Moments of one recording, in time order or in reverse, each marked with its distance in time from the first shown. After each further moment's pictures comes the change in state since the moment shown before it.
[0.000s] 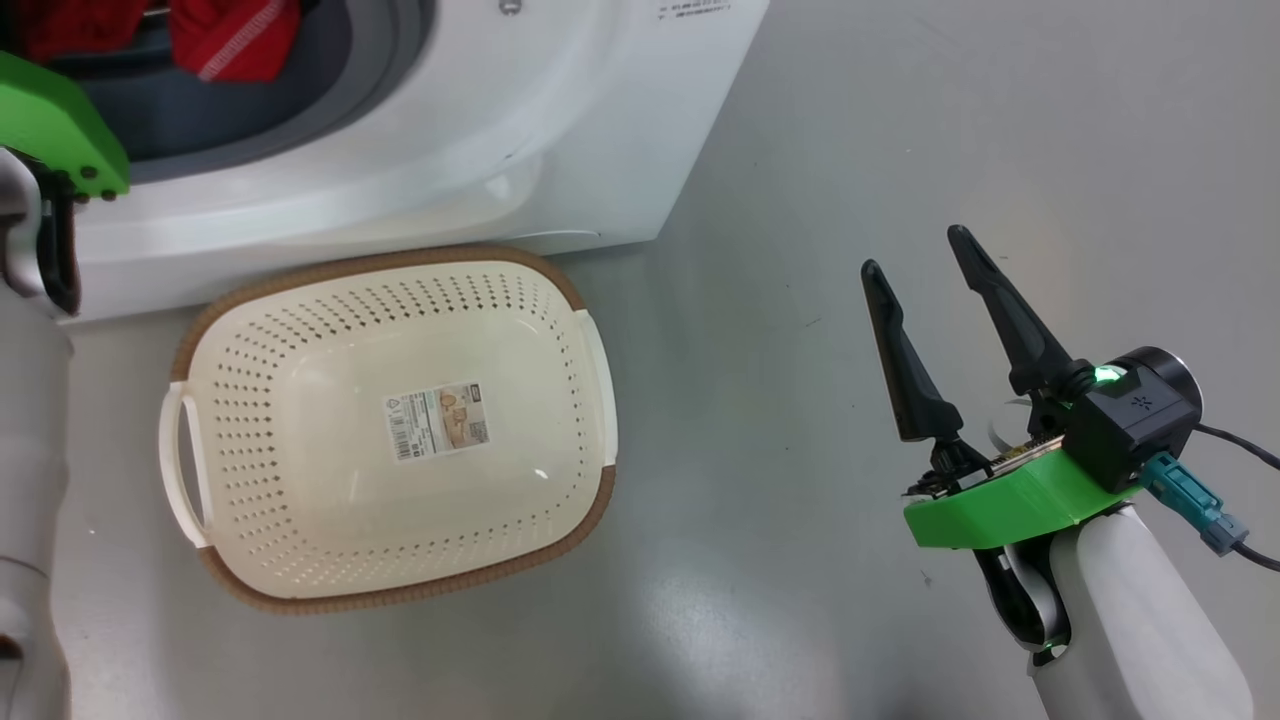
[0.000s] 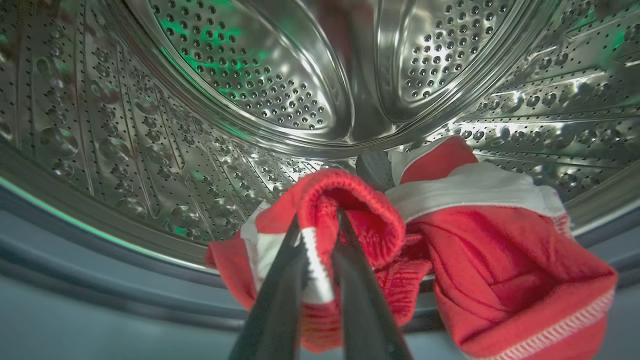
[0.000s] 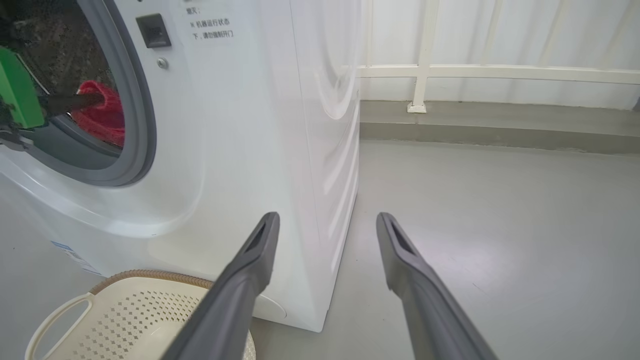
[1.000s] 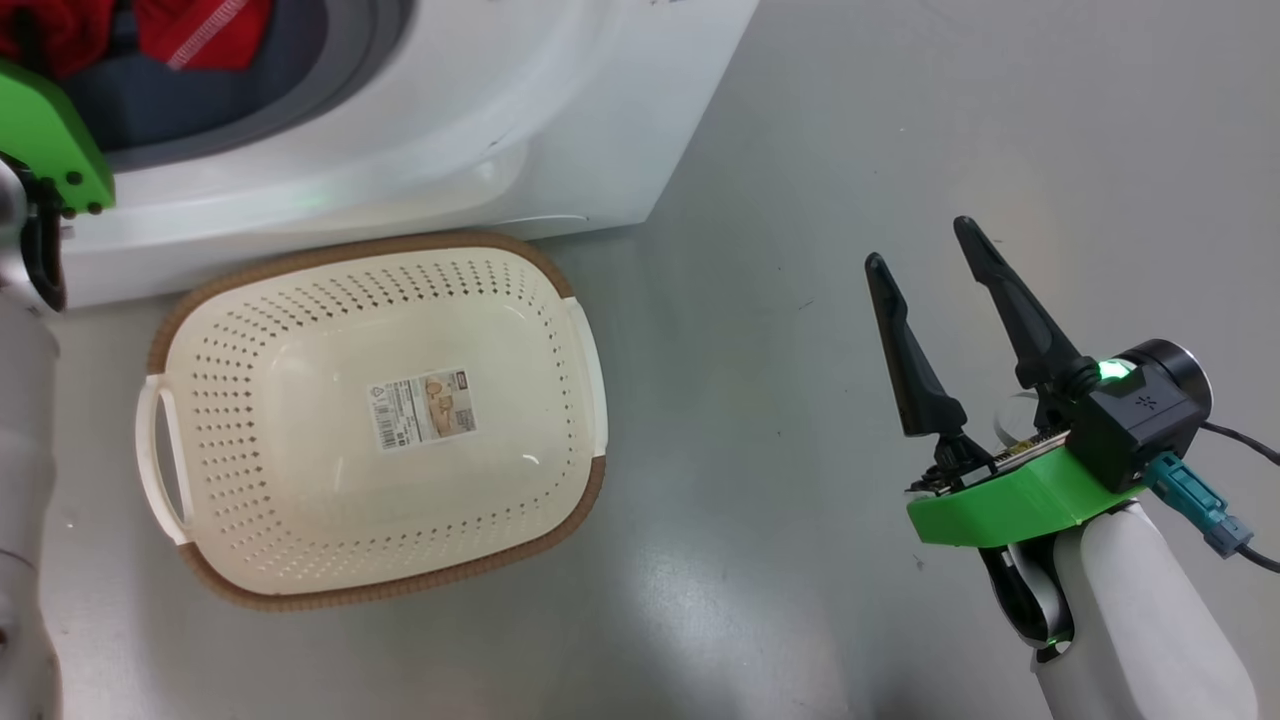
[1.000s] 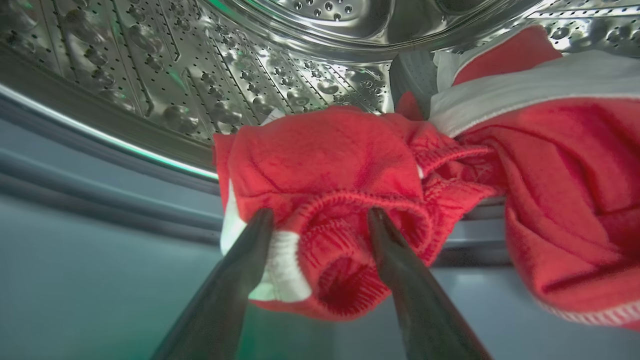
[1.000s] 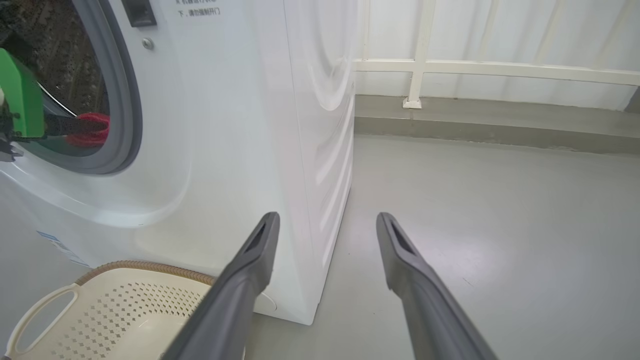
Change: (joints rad) left arm -0.018 -0.001 0.039 0.056 0.014 0.063 0.203; right arm -0.002 0.000 -0.009 -0.016 -0.027 0.000 0.000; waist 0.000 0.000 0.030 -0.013
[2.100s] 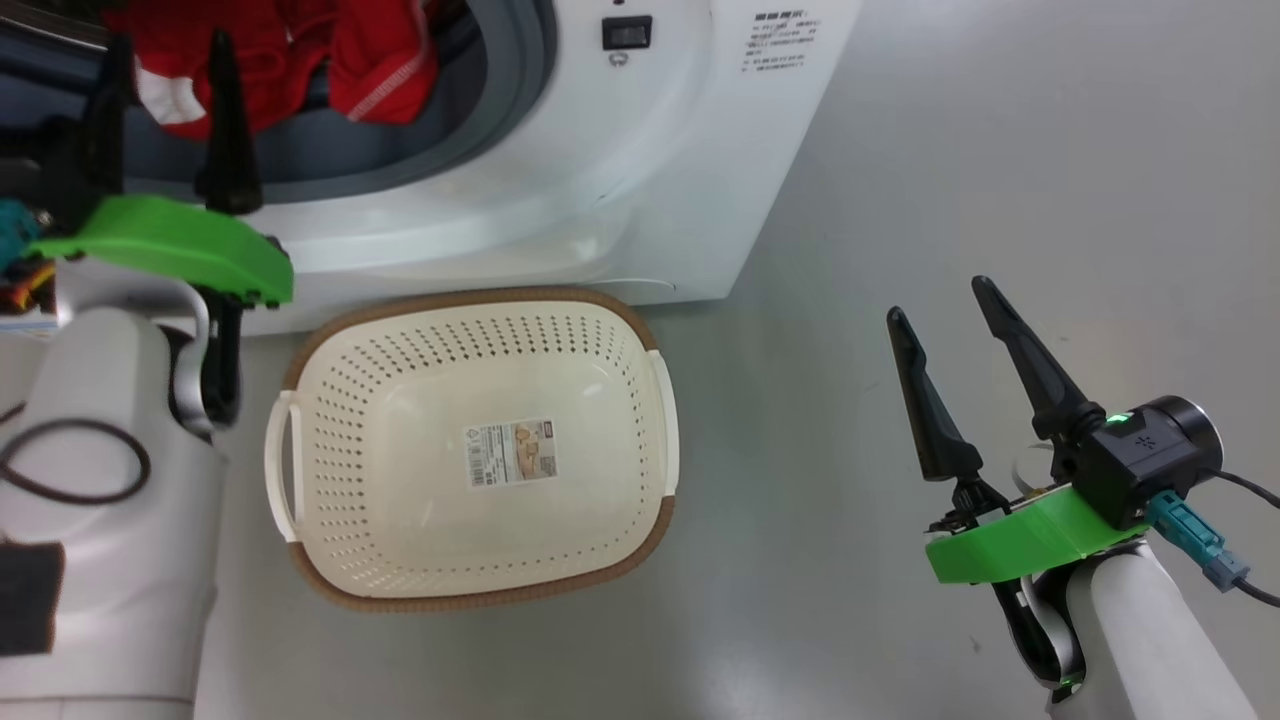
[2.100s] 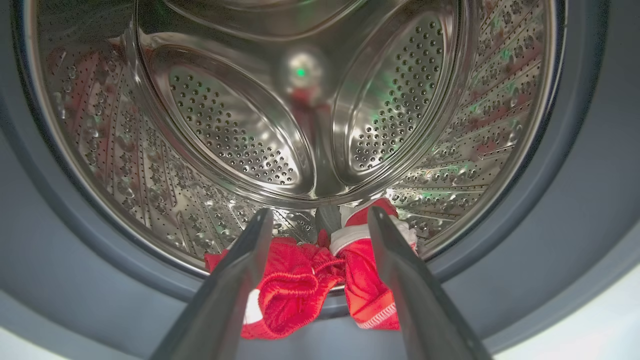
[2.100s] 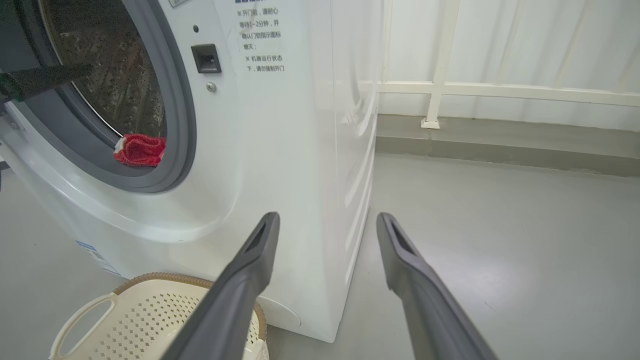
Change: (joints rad) left arm 0.377 -0.118 0.041 -0.537 -0.035 -0.080 -0.216; right arm 0.083 -0.002 -0.037 0.018 -0.019 0.000 0.003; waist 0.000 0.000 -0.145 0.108
